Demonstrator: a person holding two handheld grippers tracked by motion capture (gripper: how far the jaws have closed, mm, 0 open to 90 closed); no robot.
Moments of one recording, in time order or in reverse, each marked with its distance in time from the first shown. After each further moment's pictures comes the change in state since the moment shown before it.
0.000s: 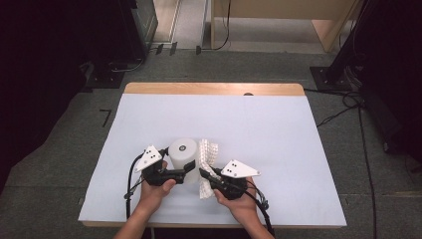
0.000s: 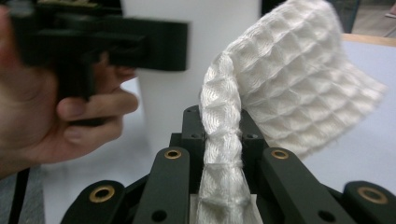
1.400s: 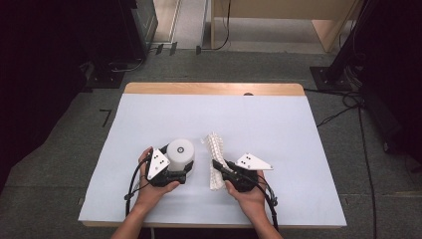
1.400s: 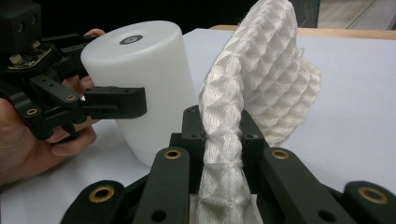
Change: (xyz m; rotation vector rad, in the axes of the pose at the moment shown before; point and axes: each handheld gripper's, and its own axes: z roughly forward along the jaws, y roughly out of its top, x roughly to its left) left arm 0.007 -0.020 0.008 0.081 0.230 0.234; right arm -0.030 -0.002 -0.011 -0.015 -0.085 0.083
